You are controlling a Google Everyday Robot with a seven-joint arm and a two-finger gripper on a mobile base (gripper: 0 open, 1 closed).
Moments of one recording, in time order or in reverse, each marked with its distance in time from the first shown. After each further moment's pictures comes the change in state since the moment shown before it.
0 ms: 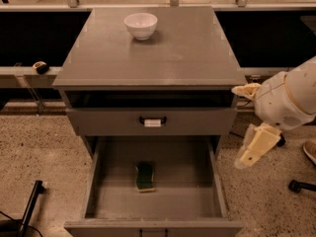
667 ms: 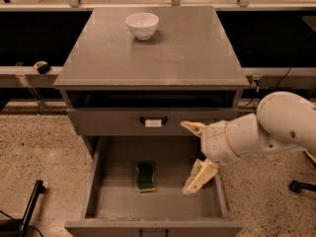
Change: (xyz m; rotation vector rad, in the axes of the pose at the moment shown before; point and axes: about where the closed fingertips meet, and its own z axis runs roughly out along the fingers) arm -0.045 0.047 0.149 -0.094 -0.322 -0.072
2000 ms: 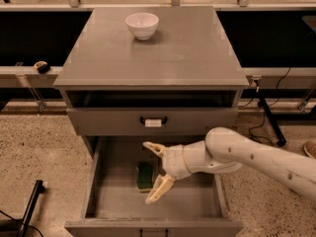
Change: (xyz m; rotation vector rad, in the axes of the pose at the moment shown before) arm 0.011 0.006 0.169 -0.113 -0.323 -0.034
